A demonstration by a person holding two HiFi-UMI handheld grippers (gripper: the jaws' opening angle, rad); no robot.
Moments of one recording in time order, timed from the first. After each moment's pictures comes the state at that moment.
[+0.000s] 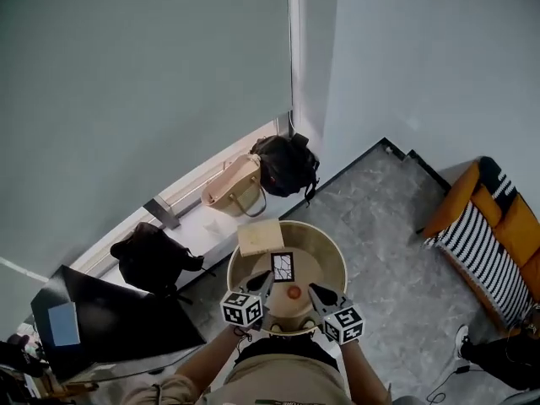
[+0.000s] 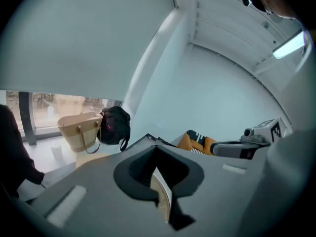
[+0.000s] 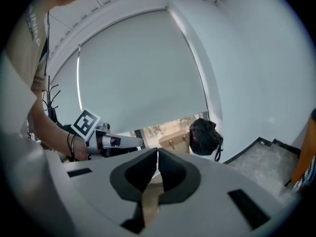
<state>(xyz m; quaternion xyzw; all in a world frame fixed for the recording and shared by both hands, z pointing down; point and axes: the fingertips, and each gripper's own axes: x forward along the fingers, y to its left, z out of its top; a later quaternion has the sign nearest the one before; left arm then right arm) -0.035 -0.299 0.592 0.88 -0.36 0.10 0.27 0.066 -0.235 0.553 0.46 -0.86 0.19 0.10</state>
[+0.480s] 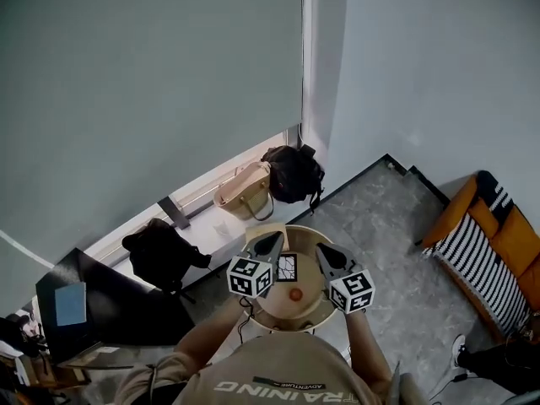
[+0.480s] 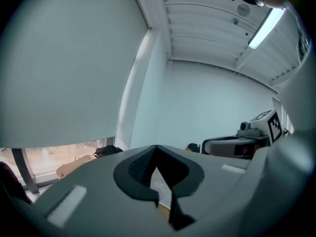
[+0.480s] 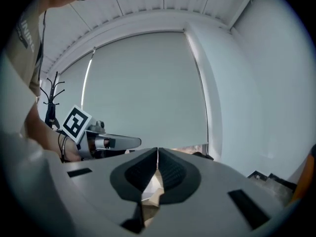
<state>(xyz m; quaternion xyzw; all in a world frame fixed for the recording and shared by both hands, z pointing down) -0.022 -0.336 0.438 0.92 -0.37 0.04 0.12 0.064 -0.281 0.418 0.49 -0.87 0.06 0.06</state>
